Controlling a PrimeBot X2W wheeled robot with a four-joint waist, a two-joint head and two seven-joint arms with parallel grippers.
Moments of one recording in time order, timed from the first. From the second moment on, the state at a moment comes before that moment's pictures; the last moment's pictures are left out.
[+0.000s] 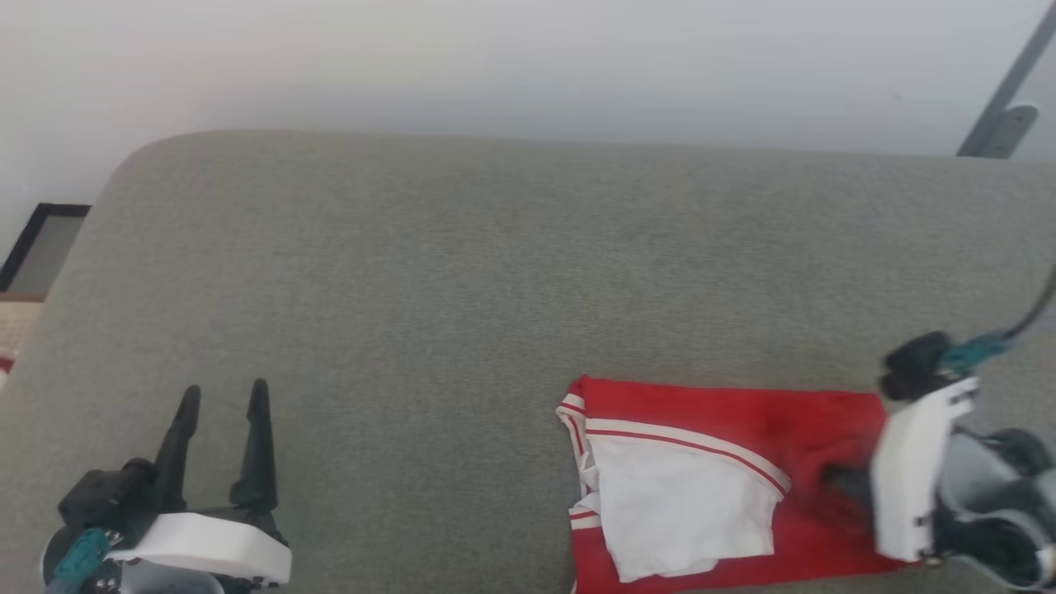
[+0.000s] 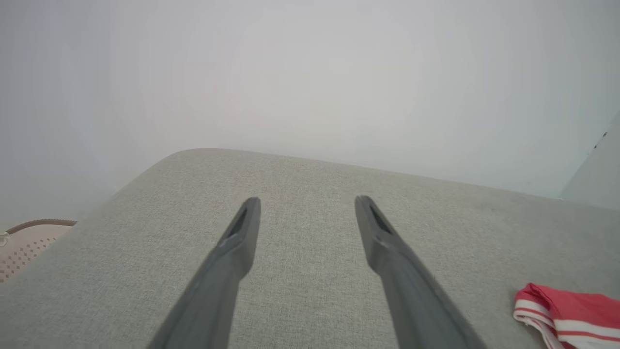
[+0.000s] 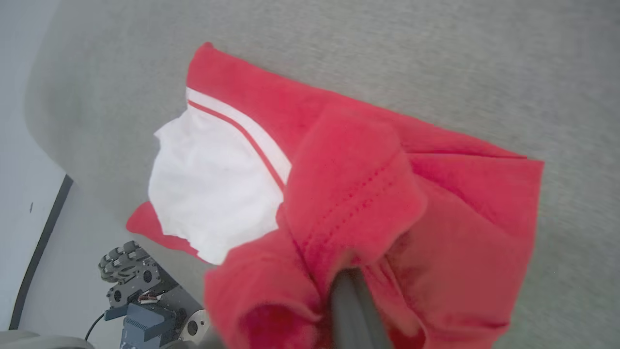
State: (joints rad) left arm 0.00 0.32 -0.09 0.08 -0.50 0.08 -0.26; right arm -0.23 -0.61 0.37 0.04 0.95 0.13 0.73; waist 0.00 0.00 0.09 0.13
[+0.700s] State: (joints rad) left arm -0.02 0.30 -0.14 0.12 -0.50 0.07 -0.26; right arm -0.34 -0.41 0.55 0.17 0.82 0.13 0.62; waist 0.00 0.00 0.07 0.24
